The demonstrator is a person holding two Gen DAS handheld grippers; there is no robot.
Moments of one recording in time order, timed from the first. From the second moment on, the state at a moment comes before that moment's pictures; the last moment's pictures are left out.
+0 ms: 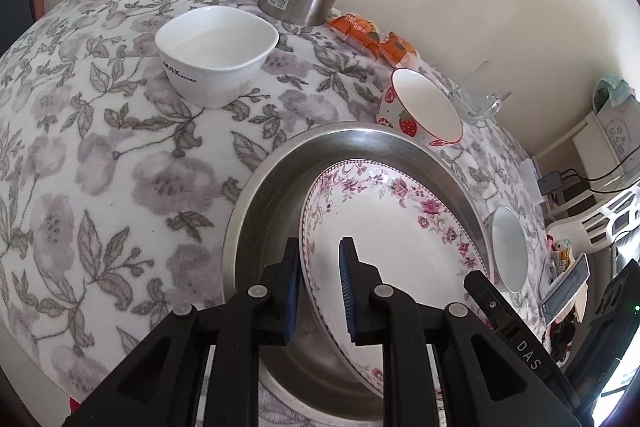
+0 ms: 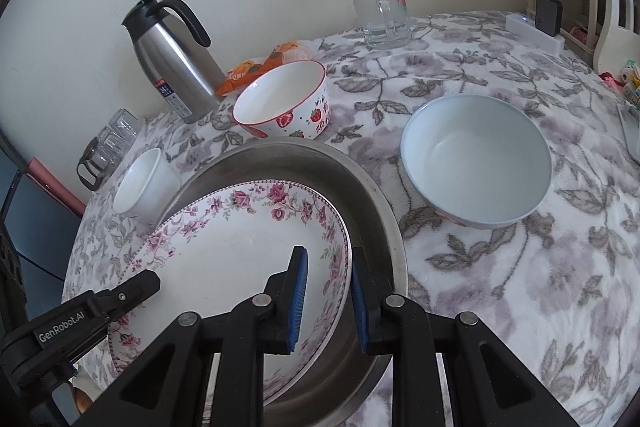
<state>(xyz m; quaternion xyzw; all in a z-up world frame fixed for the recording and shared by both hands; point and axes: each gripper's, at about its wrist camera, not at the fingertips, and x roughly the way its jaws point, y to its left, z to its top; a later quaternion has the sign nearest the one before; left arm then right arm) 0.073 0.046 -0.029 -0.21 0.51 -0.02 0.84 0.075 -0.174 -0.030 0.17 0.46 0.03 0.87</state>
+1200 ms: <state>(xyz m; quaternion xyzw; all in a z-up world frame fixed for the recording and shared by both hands) 0.093 0.036 -0.056 -0.15 0.55 0.00 0.82 0.079 -0.160 -0.042 0.10 0.48 0.02 0.87</state>
